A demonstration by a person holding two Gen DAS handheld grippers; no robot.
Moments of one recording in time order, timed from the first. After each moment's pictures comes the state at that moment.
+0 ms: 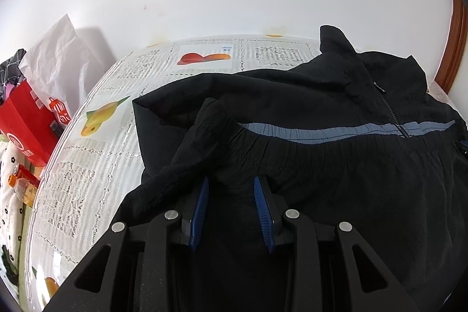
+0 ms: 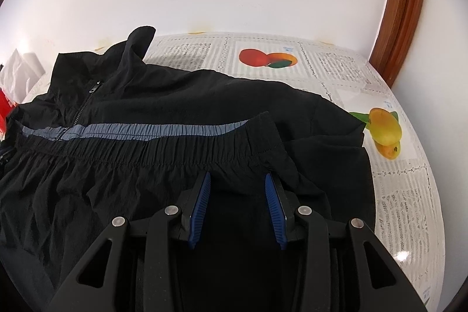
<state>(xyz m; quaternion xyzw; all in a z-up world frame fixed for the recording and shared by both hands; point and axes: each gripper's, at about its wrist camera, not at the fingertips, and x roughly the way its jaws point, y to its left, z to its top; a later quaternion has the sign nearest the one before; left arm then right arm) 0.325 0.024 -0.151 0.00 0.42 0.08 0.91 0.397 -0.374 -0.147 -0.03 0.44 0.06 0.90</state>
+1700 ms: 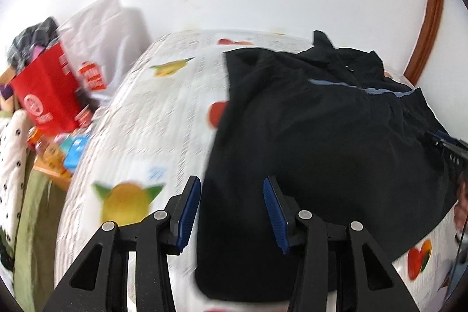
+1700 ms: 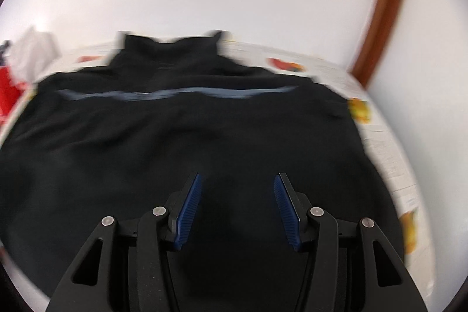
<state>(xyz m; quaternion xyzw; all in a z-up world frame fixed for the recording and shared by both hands) 0.159 0.110 -0.114 -0.04 0.42 0.04 0.91 0.255 -0.258 -0.106 -0.06 0.40 0.02 0.91</state>
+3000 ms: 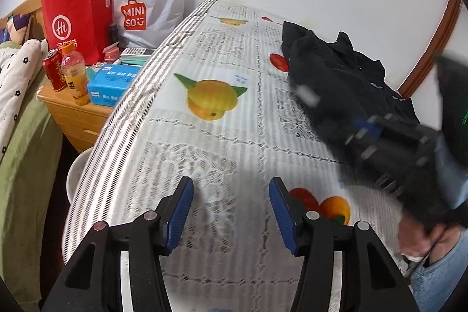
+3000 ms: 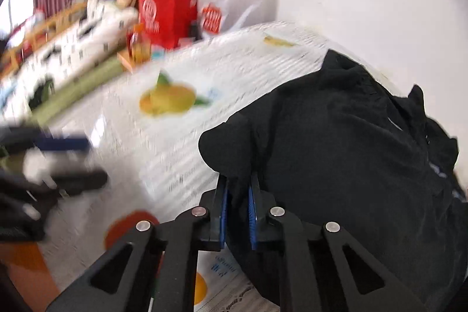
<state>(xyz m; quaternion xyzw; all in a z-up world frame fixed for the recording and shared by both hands) 0.066 0.187 -0.149 -0.14 0.44 0.02 0.89 0.143 0.046 -0.110 -0.20 0.38 0.32 0.85</state>
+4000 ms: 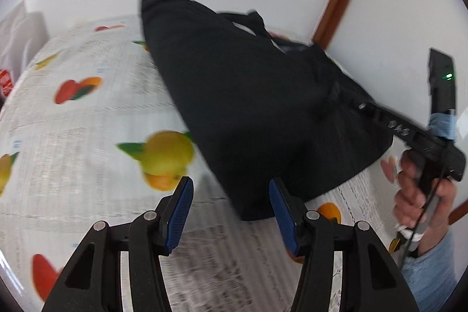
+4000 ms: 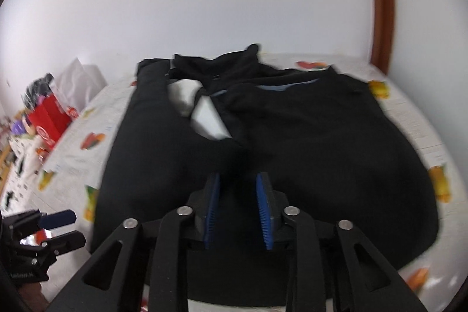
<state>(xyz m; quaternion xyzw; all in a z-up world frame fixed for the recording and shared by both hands) 0.141 -0.053 -0.139 -0.04 0.44 -0.16 0.88 0.188 -0.295 -0.088 0.03 0.36 0.08 0.93</state>
